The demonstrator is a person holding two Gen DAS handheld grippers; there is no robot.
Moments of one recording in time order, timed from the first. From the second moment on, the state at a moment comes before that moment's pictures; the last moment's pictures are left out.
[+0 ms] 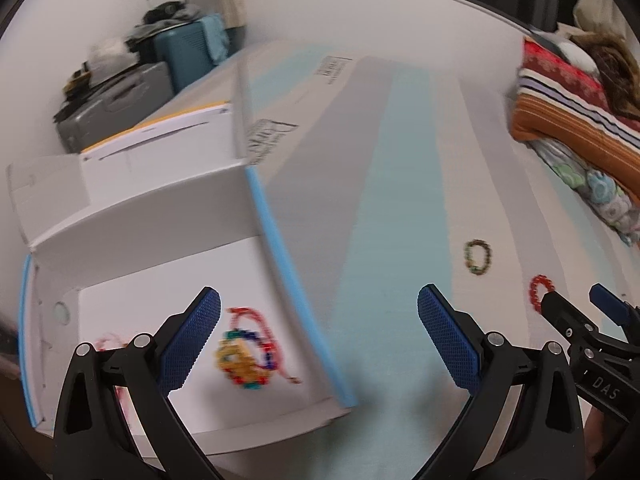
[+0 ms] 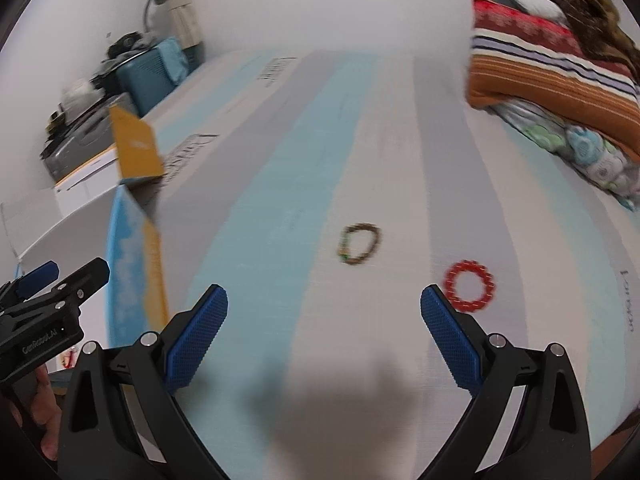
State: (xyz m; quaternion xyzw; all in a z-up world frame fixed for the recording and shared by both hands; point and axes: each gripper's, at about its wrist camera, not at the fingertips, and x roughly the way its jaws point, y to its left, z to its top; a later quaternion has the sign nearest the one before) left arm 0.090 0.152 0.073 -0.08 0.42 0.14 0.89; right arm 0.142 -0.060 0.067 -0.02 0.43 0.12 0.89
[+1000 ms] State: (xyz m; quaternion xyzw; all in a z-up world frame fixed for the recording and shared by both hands) left arm 0.234 0.027 -0.018 -0.02 0.49 0.05 0.87; right arm 0.229 -0.195 -0.014 0.01 0.48 -0.01 0.88
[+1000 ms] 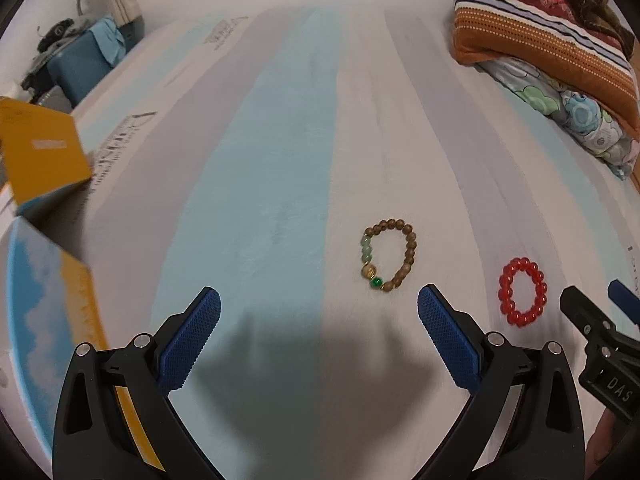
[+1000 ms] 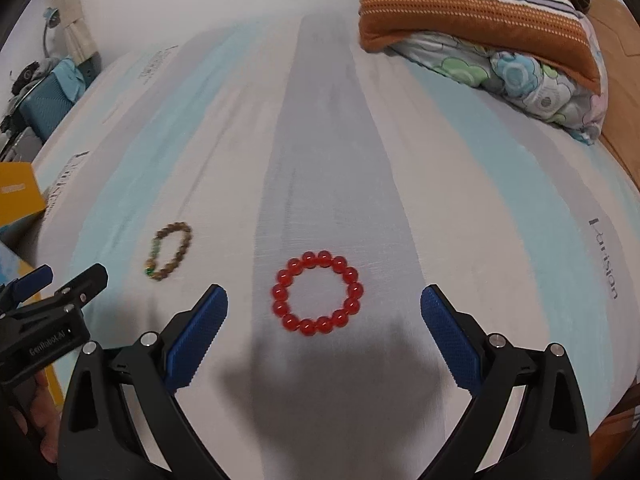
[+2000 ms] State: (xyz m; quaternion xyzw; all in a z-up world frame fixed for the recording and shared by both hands) left arm 0.295 0.014 -0.084 -0.01 0.52 0.05 0.85; right arm 0.266 -0.211 -0.089 0.01 0.53 -0.03 0.84
